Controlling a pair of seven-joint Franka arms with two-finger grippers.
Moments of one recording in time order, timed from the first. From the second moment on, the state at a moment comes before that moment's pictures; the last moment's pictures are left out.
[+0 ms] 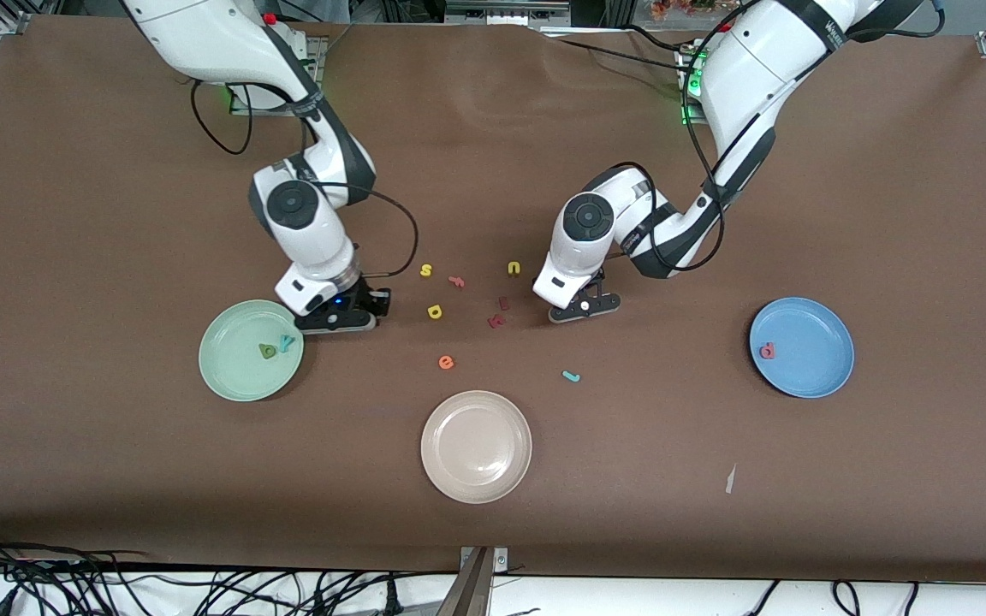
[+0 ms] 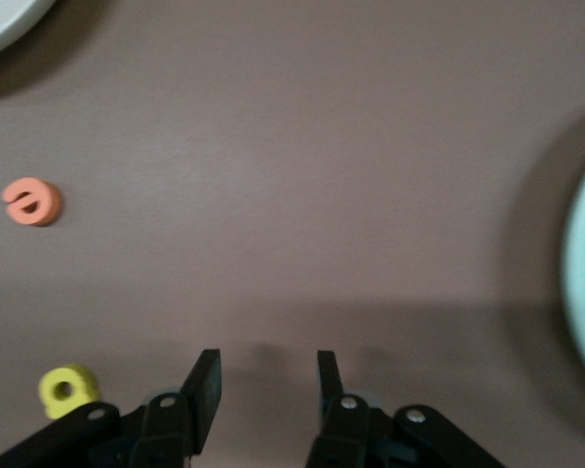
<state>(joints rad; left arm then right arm) -0.20 0.70 -0.47 -1.85 0.39 2.39 -1.13 0.46 0.51 0.04 -2.00 -0.11 2.69 0.56</state>
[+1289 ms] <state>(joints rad) 0.36 0.58 -0.46 -1.82 0.40 2.23 -0.04 0.61 0.62 0.05 -1.89 -0.18 2.70 0.66</state>
